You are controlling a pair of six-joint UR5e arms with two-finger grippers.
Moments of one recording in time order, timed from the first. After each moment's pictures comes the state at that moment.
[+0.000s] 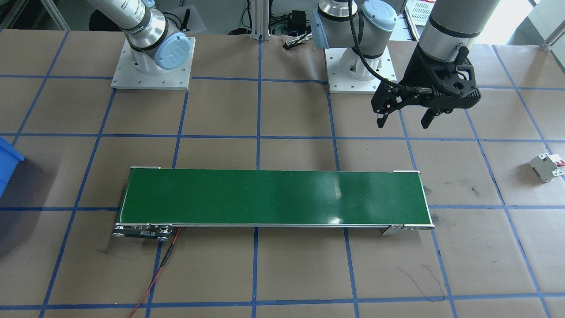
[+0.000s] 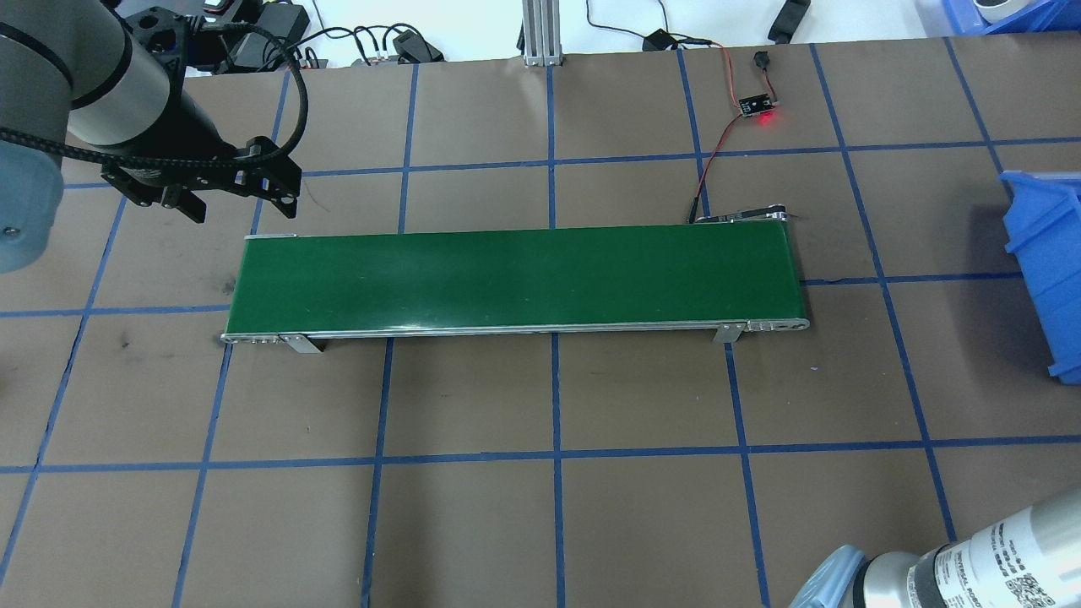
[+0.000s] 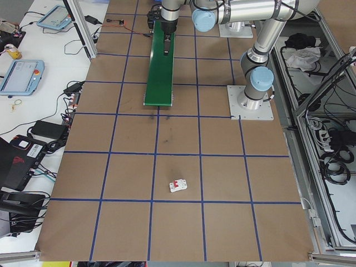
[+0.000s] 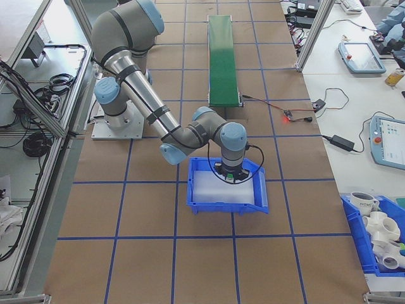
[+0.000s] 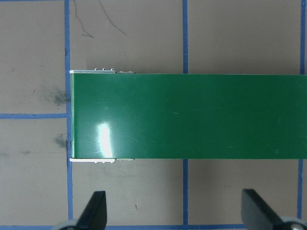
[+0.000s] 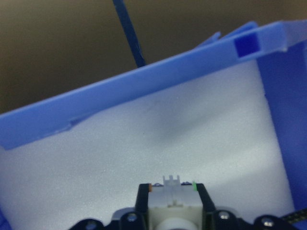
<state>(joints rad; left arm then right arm) -1.47 -1.49 -1.71 -1.39 1.56 0.09 0.72 -1.12 1.61 -2.13 -1.52 -2.07</state>
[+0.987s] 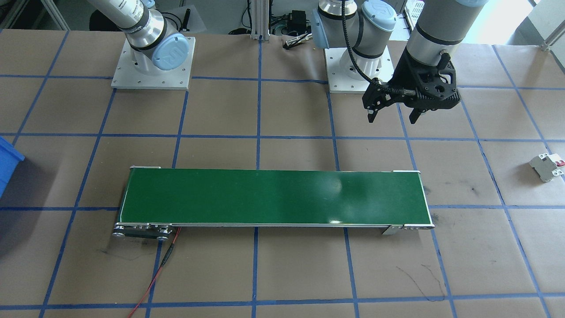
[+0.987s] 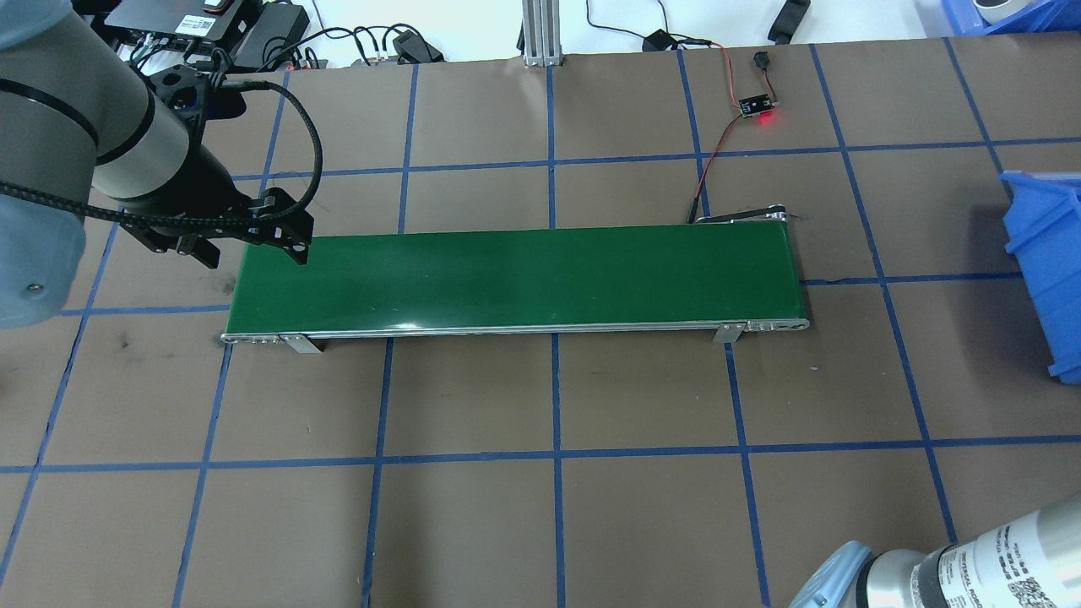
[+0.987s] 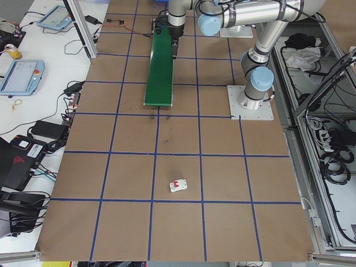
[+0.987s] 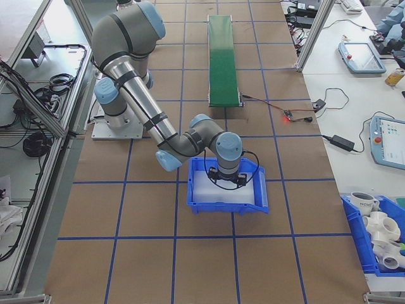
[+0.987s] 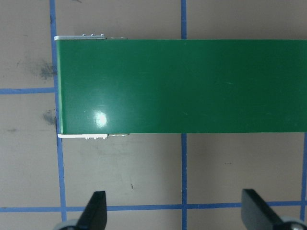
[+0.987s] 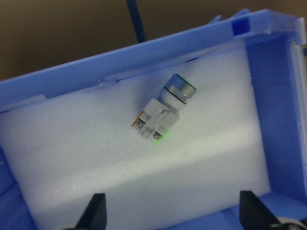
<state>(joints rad) -1.47 -1.44 -1.81 -1.40 1.56 0.10 0.69 -1.16 1.61 -2.13 -1.51 -2.16</state>
